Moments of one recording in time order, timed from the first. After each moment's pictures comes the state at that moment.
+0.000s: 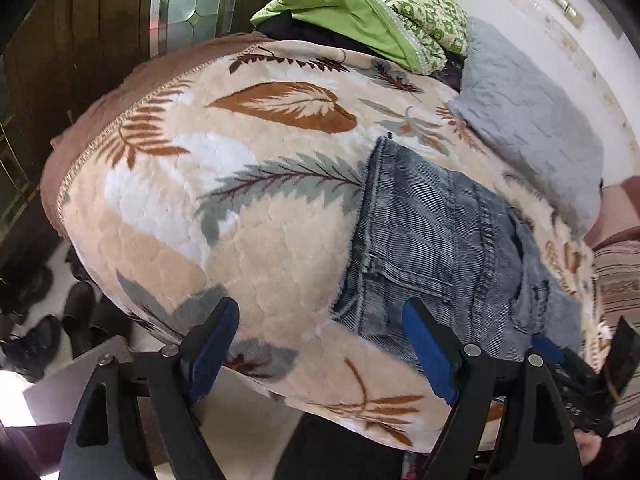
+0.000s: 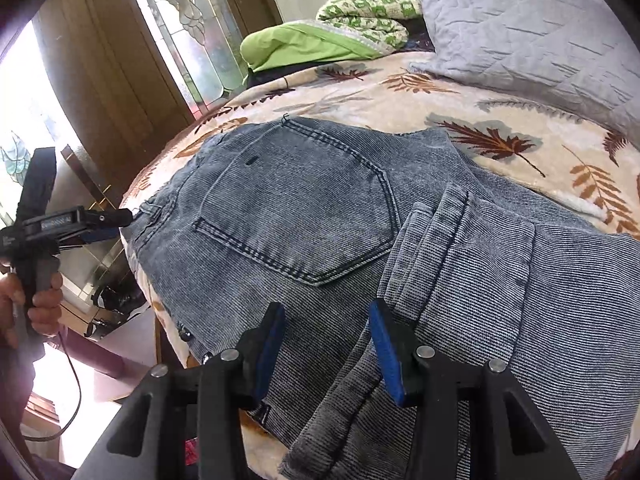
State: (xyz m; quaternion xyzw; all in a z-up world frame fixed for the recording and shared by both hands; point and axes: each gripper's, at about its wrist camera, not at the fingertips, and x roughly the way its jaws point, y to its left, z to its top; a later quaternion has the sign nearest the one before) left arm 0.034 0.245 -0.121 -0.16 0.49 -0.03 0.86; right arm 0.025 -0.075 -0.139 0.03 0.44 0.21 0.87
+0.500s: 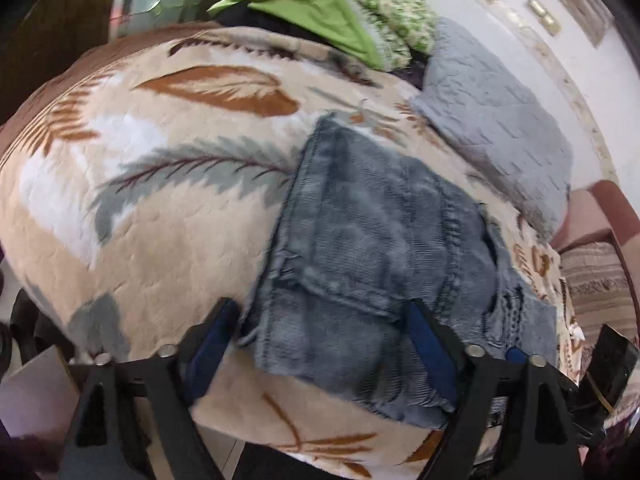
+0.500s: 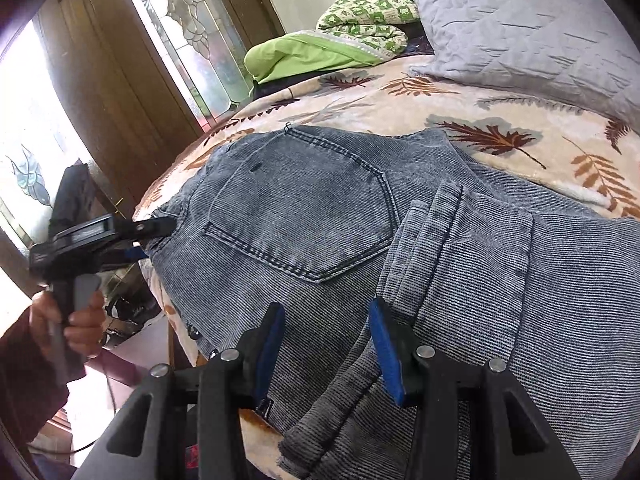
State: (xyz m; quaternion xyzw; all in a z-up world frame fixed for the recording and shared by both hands) left arm 0.060 0.204 -0.146 -0.19 0.46 -0.11 0.86; right arm 0.021 -0.085 -0.142 0.07 0.43 0.22 0.87
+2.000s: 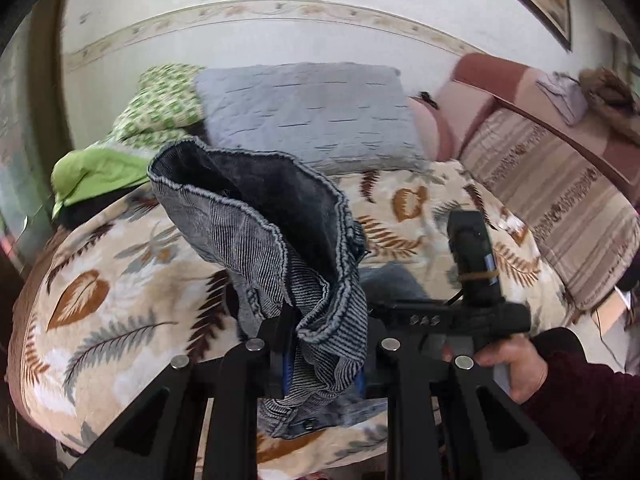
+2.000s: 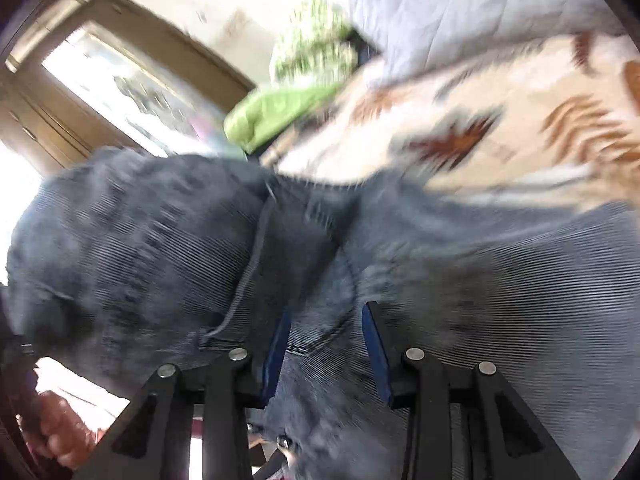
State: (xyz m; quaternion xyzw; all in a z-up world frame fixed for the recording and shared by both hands) left arm -0.025 -0.022 0.030 0.07 0.35 -0.29 0.89; right arm 0.047 -0.209 -0.114 0.29 0.39 0.24 0.84
